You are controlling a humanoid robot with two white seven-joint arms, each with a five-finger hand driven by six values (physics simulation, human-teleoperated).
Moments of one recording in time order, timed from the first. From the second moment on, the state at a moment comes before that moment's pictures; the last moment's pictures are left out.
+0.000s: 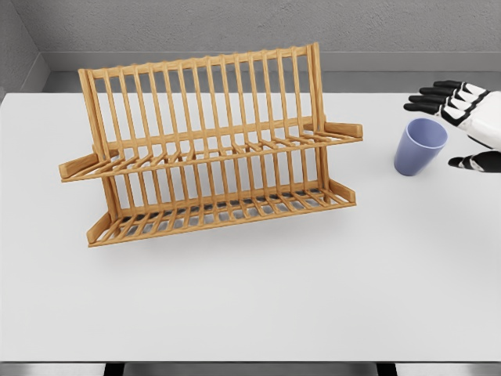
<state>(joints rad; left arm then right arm) 0.05 0.00 -0.23 -0.16 0.23 0.09 -0.17 -0.15 -1.06 0.09 -1.73 0.24 -0.61 0.21</state>
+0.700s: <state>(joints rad) 0.05 0.00 -0.23 -0.16 0.23 0.09 -0.17 -0.65 -1.05 0.36 -1.36 0.23 -0.60 0.60</state>
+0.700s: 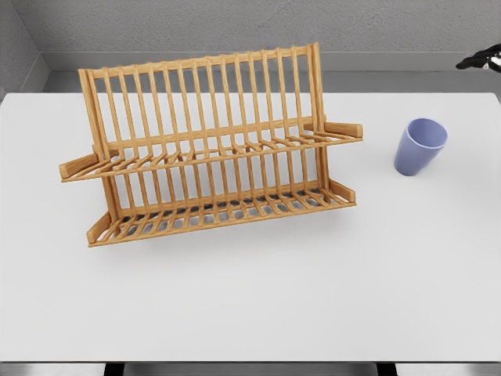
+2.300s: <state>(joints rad) 0.05 0.00 -0.23 -0.16 0.23 0.09 -0.17 -0.89 -0.79 0.74 -0.95 0.28 -0.60 0.61</state>
